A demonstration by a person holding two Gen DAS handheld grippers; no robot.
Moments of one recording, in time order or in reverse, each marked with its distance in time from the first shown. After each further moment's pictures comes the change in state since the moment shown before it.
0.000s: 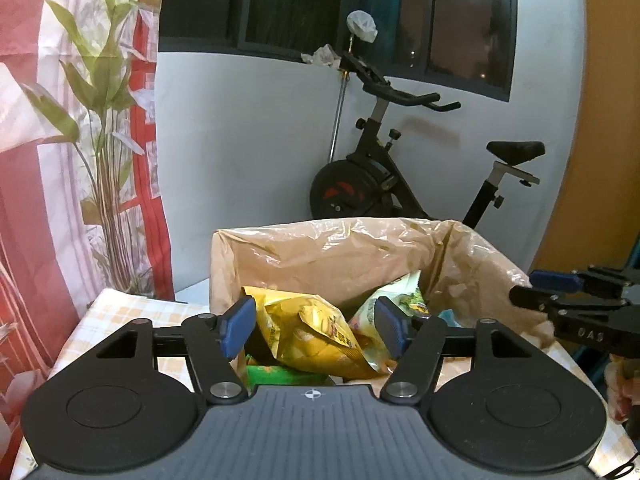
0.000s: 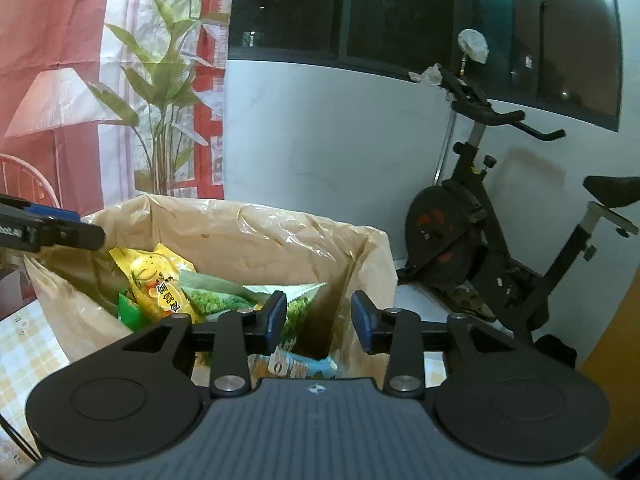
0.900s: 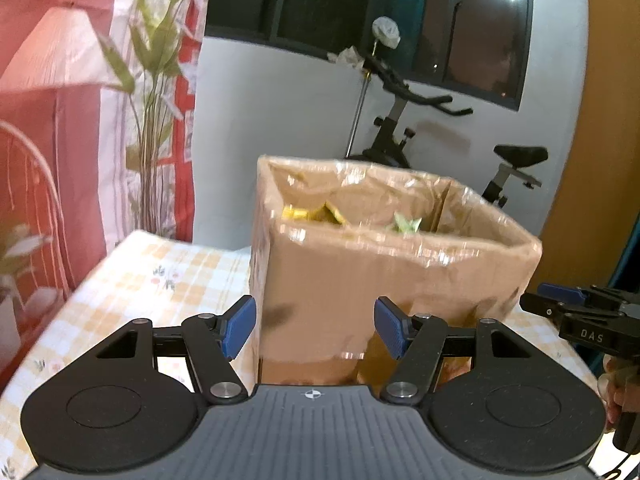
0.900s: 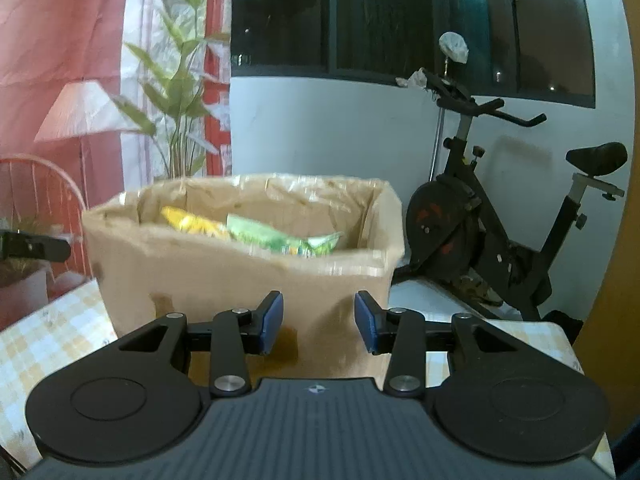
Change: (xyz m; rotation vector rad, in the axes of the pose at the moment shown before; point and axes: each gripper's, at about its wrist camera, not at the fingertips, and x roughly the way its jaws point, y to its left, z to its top) left arm -0.061 0.015 -0.088 -0.085 0.001 0.031; right arm -0.061 0.022 -0.072 0.065 -0.054 0.012
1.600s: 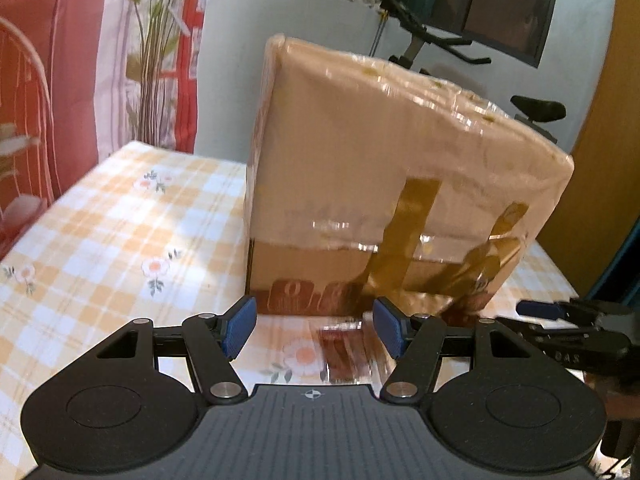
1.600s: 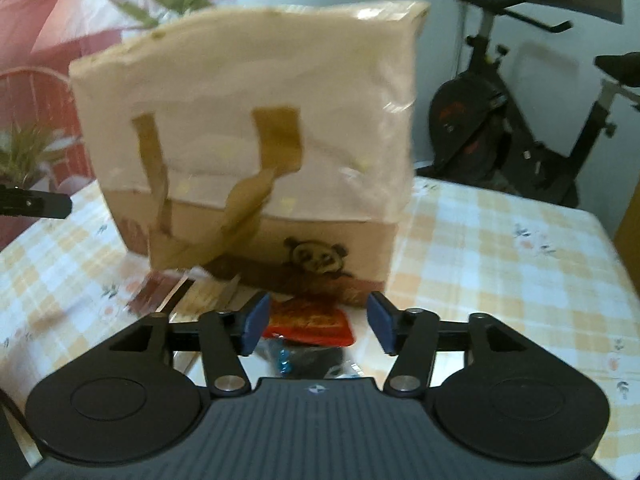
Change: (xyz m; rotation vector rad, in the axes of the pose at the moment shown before) left arm 0.037 0.008 -0.063 -0.065 0.170 -0.003; right arm 0.041 -0.007 -0.084 0.021 0.282 0.081
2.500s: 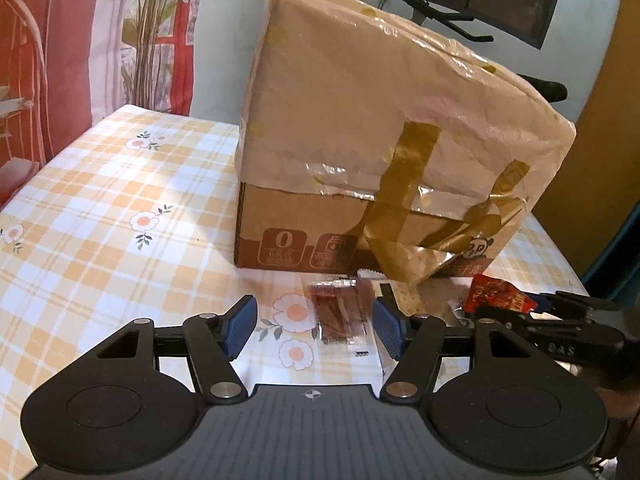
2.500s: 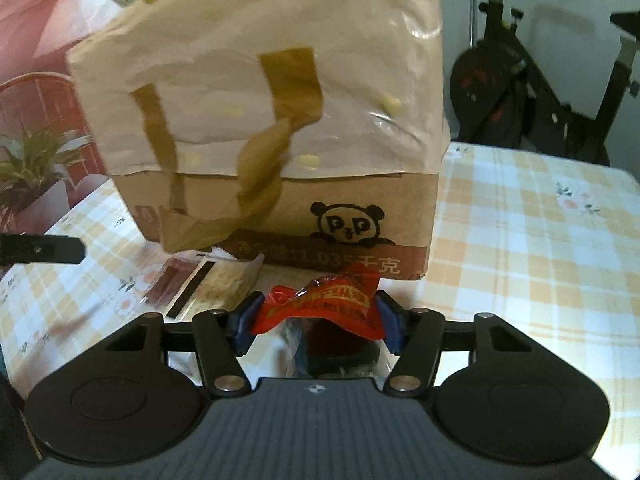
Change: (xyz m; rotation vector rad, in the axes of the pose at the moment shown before) left arm 0.007 -0.002 -0.016 -0.020 0.083 -0.021; right arm 0.019 -0.001 -0.012 0.067 0.036 0.091
